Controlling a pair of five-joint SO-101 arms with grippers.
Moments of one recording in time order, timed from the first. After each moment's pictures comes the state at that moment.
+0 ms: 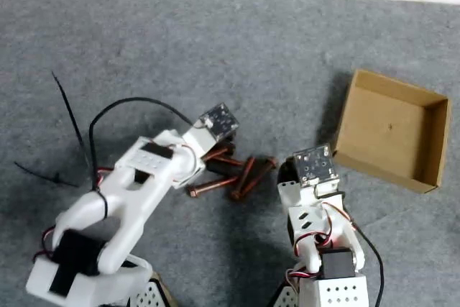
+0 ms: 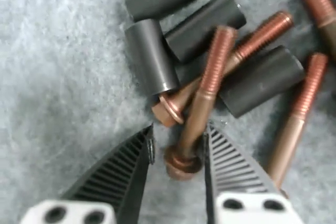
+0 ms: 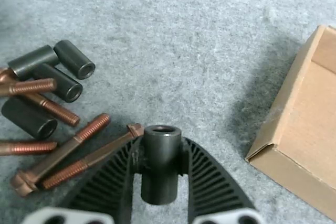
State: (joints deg) left arm 12.3 -7.7 50.7 33.5 -29.4; right arm -10.9 -104.0 96.0 47.0 14.3
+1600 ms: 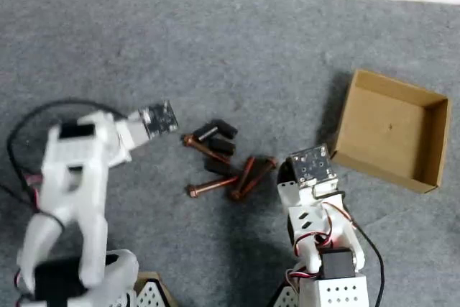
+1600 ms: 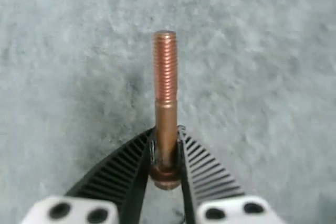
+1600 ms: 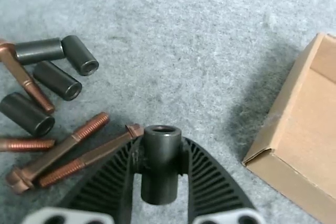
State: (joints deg) left arm -14.3 -16.8 34.2 66.0 -73.8; right arm -10.9 -104.0 96.0 46.6 16.7
